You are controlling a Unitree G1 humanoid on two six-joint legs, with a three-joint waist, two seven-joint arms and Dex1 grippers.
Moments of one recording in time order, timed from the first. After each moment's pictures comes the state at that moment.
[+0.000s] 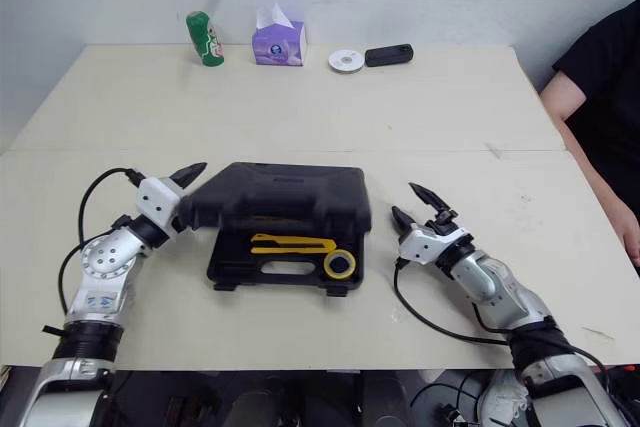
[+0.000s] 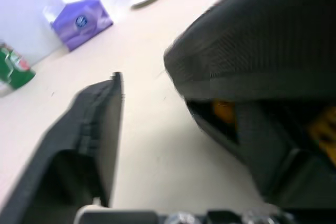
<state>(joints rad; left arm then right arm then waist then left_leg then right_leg) -0.30 0.56 0.16 0.32 -0.11 -0.33 -0.53 -0.35 -0.68 0.22 0.47 -0.47 -0.71 -0.07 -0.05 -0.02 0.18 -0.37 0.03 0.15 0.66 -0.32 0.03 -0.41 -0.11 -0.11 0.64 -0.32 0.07</state>
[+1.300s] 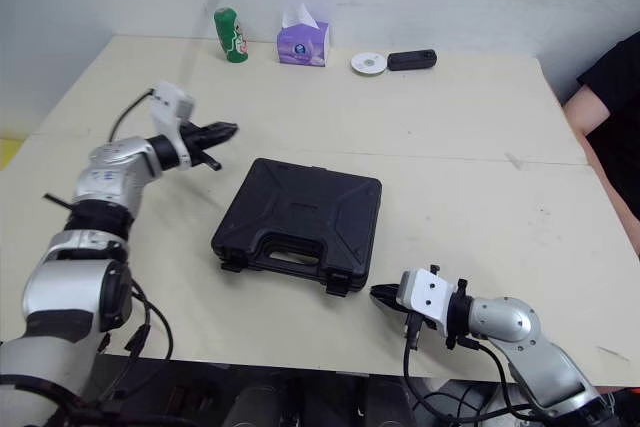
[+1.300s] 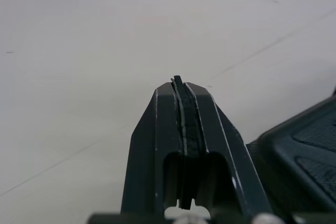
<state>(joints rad) -1.11 0.49 0.03 1.12 -0.14 0.09 -0.84 0.06 -0.77 0.19 -0.32 0.22 0.05 0.82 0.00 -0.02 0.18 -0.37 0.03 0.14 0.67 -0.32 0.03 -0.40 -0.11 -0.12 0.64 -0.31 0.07</state>
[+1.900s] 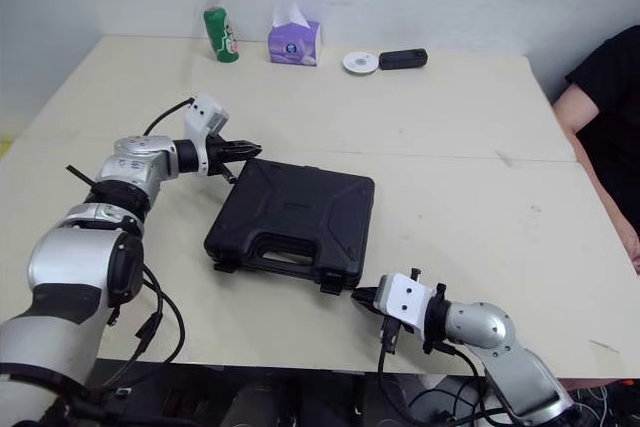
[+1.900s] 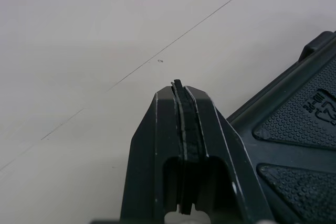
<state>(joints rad) -1.23 0.50 0.00 1.31 0.02 0.04 -0.94 0.06 -0.63 0.25 -0.37 0.10 0.10 0.76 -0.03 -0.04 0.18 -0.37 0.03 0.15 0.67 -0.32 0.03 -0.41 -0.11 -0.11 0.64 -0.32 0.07</state>
